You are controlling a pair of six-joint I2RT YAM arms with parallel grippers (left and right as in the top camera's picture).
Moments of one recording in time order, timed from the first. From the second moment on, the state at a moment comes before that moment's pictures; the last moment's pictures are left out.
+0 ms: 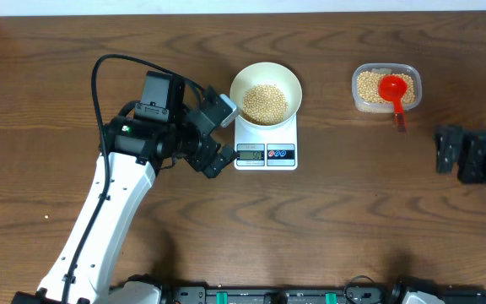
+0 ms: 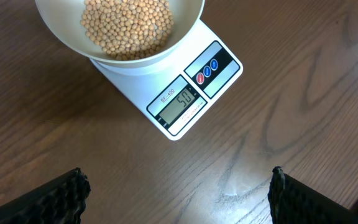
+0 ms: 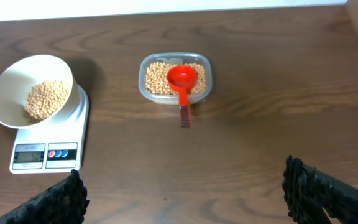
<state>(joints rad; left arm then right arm) -0.25 1.38 1.24 -0.96 0.41 0.48 -0.26 1.01 1.51 -1.21 -0.20 -0.16</state>
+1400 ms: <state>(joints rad) -0.25 1.38 1.24 -0.96 0.41 0.48 -0.16 0.70 0.65 -0.08 -0.16 -0.17</state>
